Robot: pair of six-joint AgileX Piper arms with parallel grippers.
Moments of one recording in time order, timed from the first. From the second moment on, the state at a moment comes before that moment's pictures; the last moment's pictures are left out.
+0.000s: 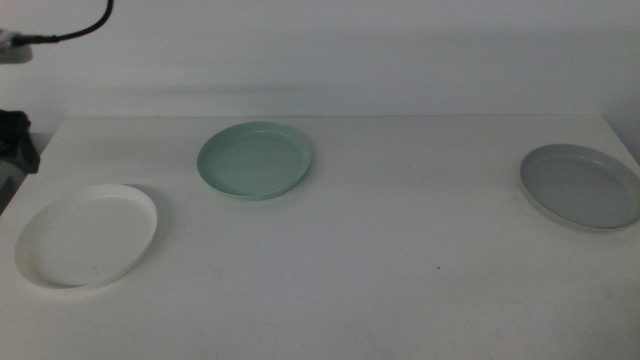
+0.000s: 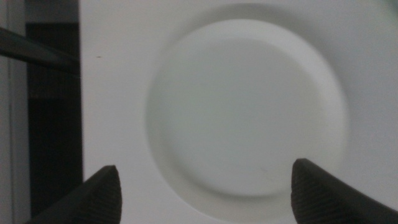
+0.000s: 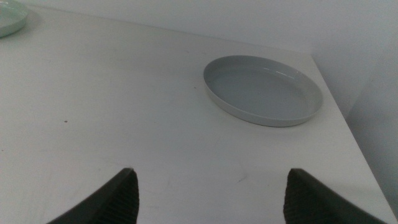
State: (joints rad) left arm 0.30 1.67 -1.43 -0.15 1.02 0.35; right arm 0.02 -0.01 0.03 0.06 0.31 -0.19
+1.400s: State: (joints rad) left arm 0.35 2.10 -1.54 -0.14 0.96 0.42; right arm 0.02 -0.01 0.03 0.06 0.31 -0.19
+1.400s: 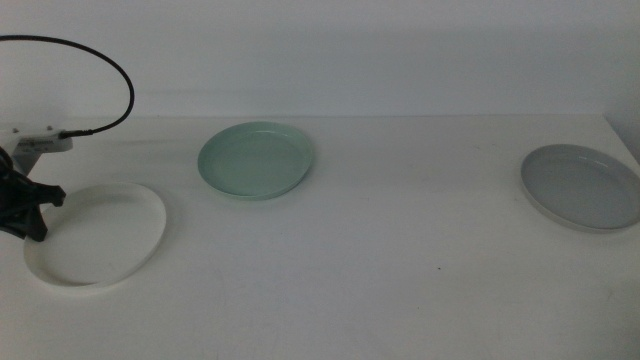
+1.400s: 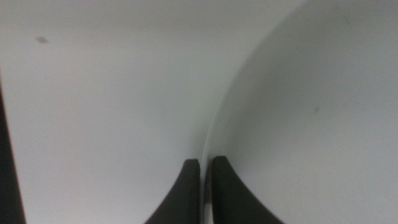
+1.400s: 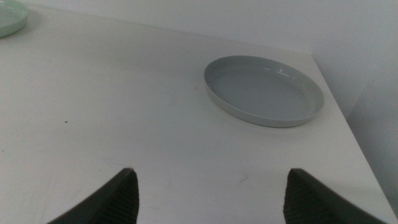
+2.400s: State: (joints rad) left arm -0.27 1.82 -1.56 -0.26 1.07 0.03; right arm 0.02 -0.01 0.03 0.06 0.31 -0.19
